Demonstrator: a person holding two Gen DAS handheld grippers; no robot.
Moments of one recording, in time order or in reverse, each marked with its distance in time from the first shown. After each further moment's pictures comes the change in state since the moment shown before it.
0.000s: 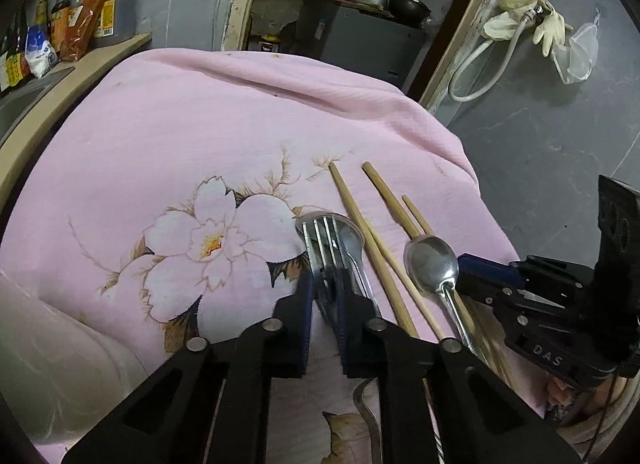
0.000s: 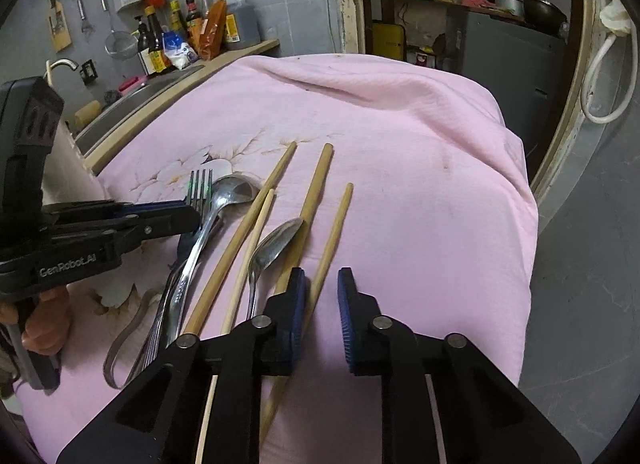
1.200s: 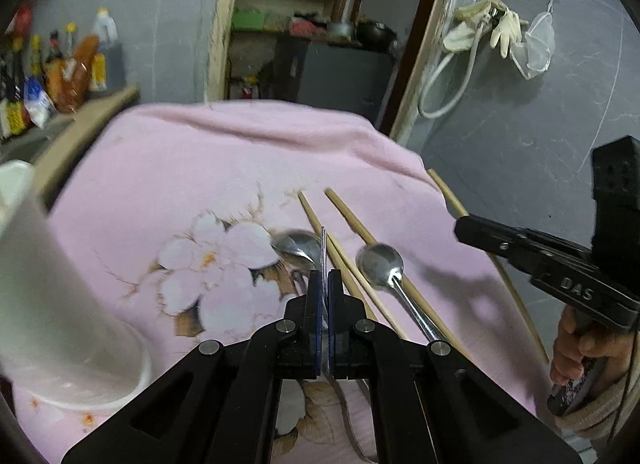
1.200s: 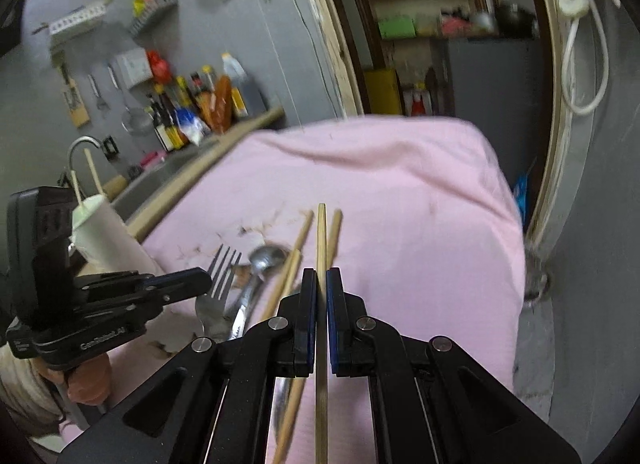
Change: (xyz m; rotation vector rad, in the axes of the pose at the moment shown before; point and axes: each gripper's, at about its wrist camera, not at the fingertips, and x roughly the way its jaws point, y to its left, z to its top) left arm -0.043 -0.039 -0.016 0.131 -0.160 0.017; right arm -0.062 -0.006 -0.009 0.129 -0.260 0.100
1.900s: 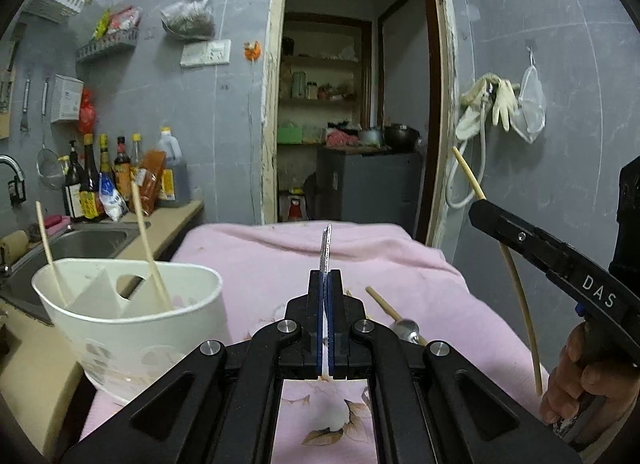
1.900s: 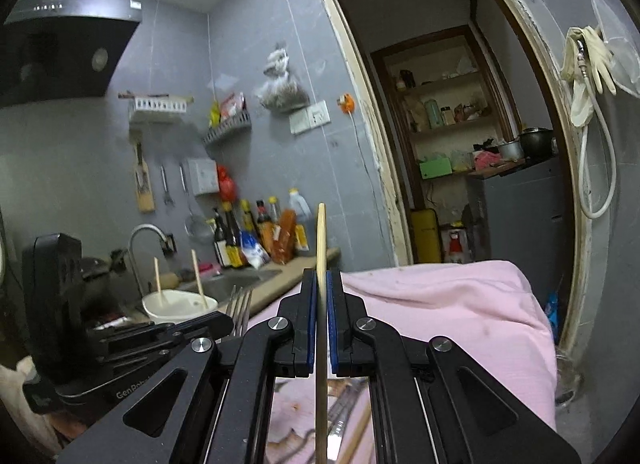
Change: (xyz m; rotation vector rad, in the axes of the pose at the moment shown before) left arm -0.094 -0.019 -0.027 0.070 -0.411 0.191; right arm -0.057 0.067 -0.012 -0.076 -0.529 0.133
